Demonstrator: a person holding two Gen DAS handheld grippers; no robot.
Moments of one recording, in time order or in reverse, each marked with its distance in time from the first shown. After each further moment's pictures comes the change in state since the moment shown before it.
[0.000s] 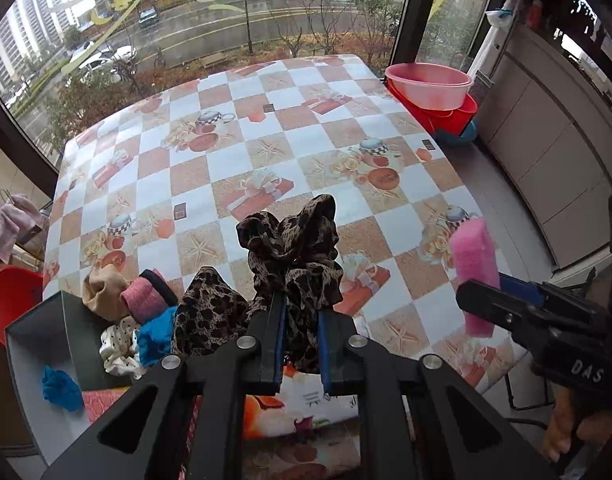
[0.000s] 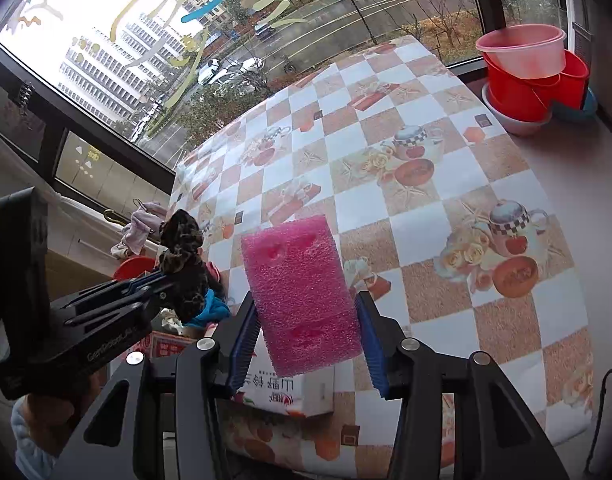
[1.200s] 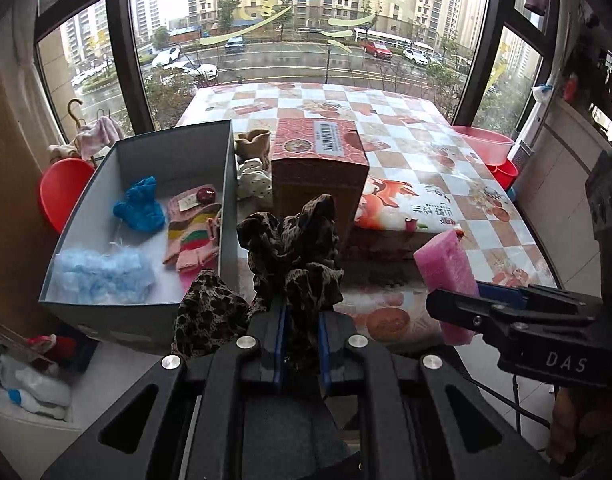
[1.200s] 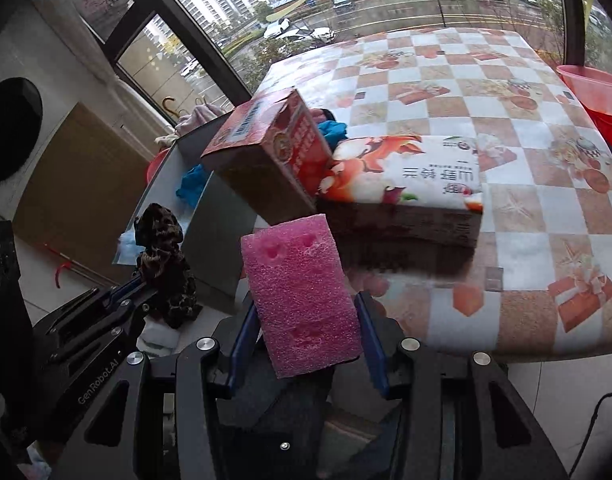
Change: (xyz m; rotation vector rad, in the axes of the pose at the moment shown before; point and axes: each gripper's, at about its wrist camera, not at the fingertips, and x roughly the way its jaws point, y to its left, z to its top) left arm -0.099 0.071 -0.274 -0.249 -0.265 0.124; right arm 0.014 0.127 -0.203 -0.325 0.098 0.064
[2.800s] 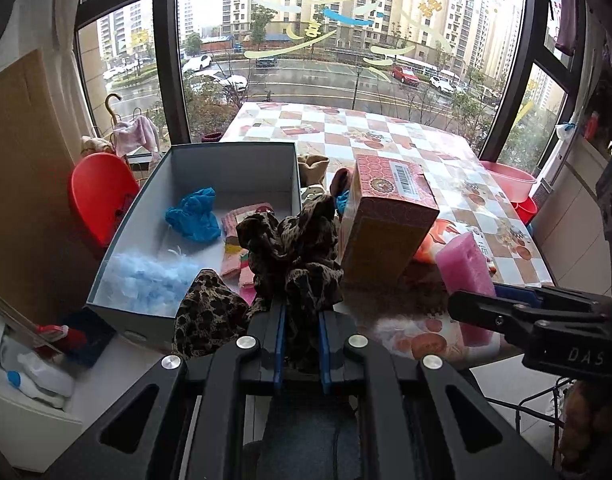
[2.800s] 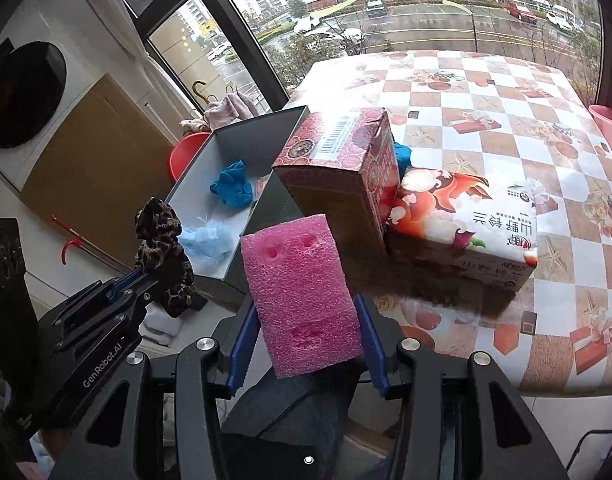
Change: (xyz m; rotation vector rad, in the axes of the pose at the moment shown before) left arm -0.021 0.060 0.004 -0.107 -0.078 0.059; right arm 0.011 0.052 0.025 -0.119 0.004 0.016
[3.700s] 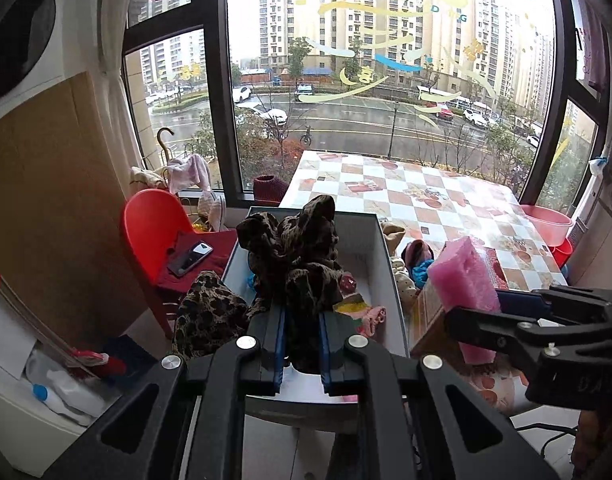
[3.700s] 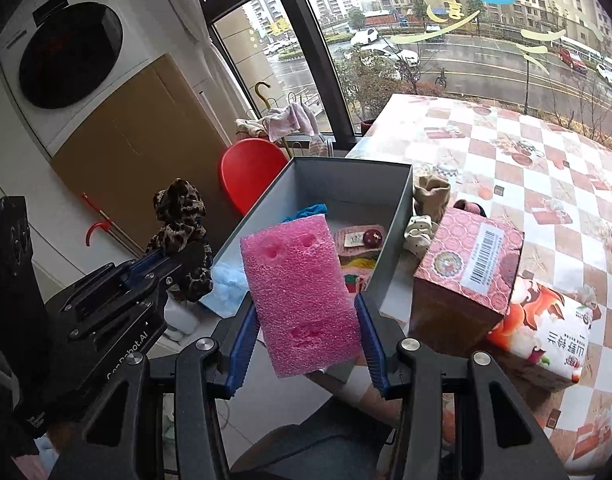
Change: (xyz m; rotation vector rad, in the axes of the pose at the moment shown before) left arm -0.018 0.067 0.047 -0.048 -0.145 0.141; right arm 0.026 0.093 0.064 -0.202 -0.036 0.088
